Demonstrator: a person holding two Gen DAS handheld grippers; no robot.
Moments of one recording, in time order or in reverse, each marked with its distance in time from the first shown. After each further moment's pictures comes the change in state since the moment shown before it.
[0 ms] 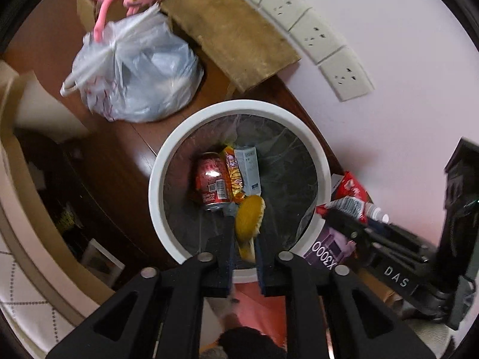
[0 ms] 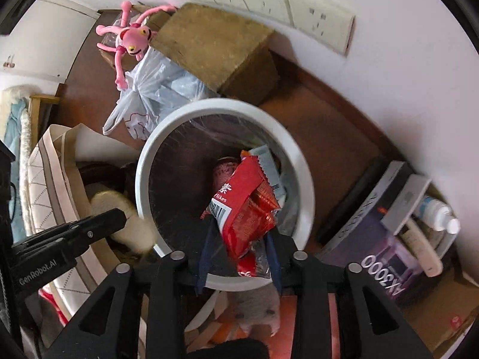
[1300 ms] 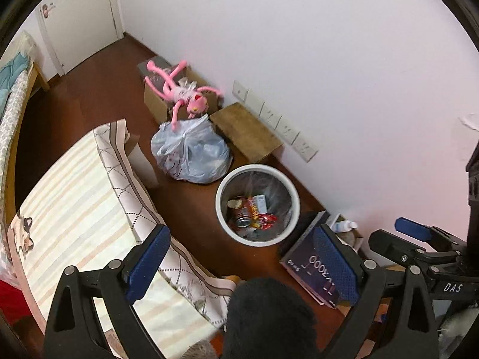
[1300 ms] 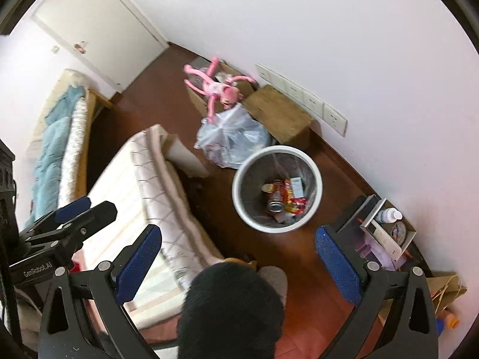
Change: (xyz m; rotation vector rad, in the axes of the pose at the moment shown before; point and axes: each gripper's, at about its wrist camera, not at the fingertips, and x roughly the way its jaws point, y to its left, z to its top) left arm -0.275 -0.028 -0.200 0.067 -0.505 0.106; right arm -0.299 0.110 -0.206 -0.247 -0.340 0.058
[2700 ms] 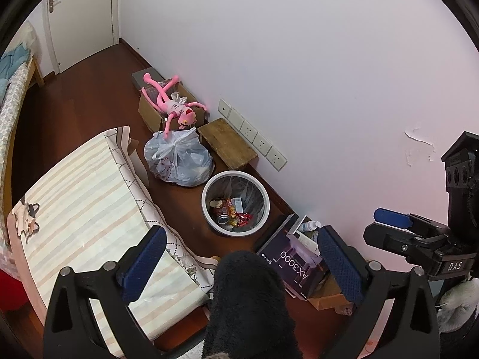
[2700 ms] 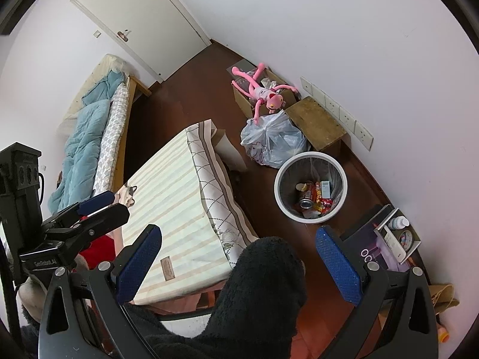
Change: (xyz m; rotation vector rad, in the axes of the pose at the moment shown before) left arm -0.109 0.016 -0.024 -0.033 -0.056 -0.114; right arm -0.099 0.060 -0.021 -0.105 0.010 0.118
